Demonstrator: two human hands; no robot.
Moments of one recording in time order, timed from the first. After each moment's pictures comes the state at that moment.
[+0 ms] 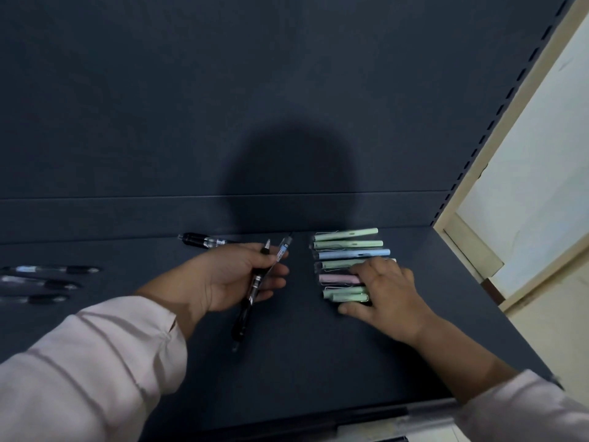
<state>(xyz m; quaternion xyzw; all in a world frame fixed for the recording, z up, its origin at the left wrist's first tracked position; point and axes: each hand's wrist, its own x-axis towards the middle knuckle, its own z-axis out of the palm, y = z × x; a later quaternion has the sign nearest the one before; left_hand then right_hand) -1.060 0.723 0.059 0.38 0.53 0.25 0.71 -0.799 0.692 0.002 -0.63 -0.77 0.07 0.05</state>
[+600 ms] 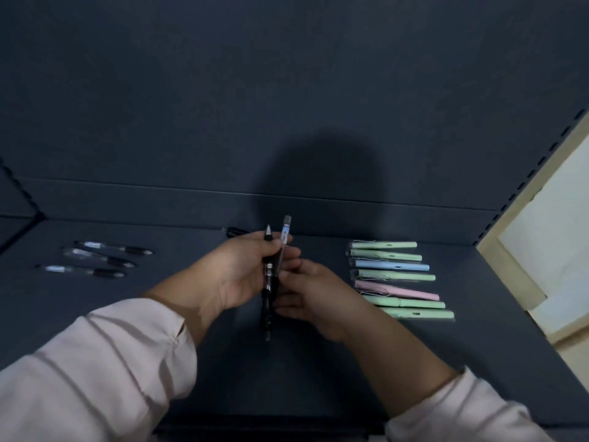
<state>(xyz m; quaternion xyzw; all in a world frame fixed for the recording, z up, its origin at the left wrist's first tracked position) -1.088 0.706 0.069 0.29 0.49 0.43 0.70 -0.956 0.693 0.037 -0.48 -0.48 0.68 0.27</state>
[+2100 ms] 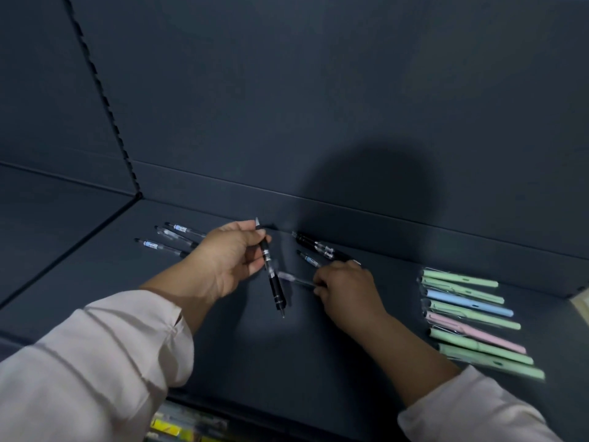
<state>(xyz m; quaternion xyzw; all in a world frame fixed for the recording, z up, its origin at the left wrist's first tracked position) -1.197 0.692 0.071 0.19 0.59 0.56 0.55 -1.012 0.731 0.006 -0.49 -0.87 0.05 0.10</state>
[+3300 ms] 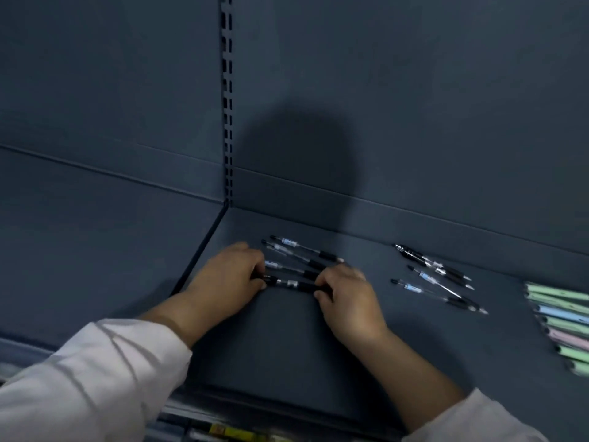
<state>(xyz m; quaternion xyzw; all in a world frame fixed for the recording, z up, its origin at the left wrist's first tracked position) -1.446 0.661 0.008 0.71 0.67 0.18 0.15 -1.237 0.682 0.000 -0.54 -0.81 0.13 0.18</state>
